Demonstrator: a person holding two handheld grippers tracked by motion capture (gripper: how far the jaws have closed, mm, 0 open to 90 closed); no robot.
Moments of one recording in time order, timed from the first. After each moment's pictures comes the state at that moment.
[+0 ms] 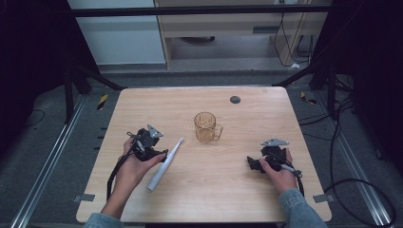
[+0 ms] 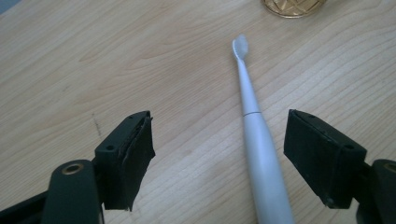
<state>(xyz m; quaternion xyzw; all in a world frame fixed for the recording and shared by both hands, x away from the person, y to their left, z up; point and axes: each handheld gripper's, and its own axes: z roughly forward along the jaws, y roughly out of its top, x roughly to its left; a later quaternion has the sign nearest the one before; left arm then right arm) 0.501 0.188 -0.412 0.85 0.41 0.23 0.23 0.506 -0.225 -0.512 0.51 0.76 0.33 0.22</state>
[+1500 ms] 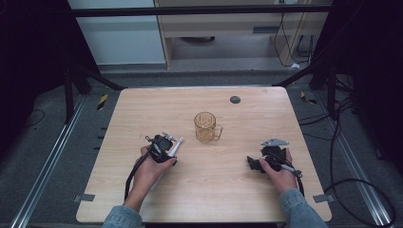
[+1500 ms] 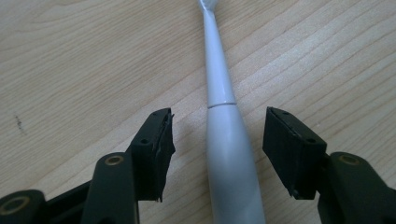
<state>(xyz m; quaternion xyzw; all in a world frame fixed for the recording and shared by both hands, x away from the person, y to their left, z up) 0.525 0.163 -0.469 0.86 0.44 0.16 0.18 0.506 -0.225 -0.512 0.51 0.77 0.33 0.22</state>
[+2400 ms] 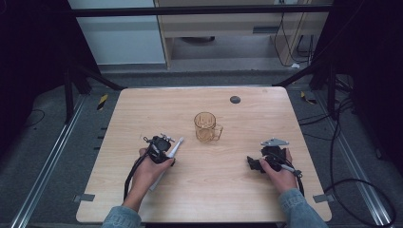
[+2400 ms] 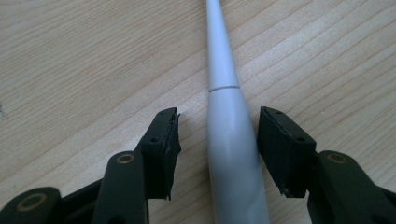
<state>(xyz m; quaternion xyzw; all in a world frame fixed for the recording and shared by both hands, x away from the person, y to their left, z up) 0.525 0.169 -0.472 0.86 0.45 0.14 0.18 0.506 -0.225 -0.512 0.51 0.77 0.33 0.22</state>
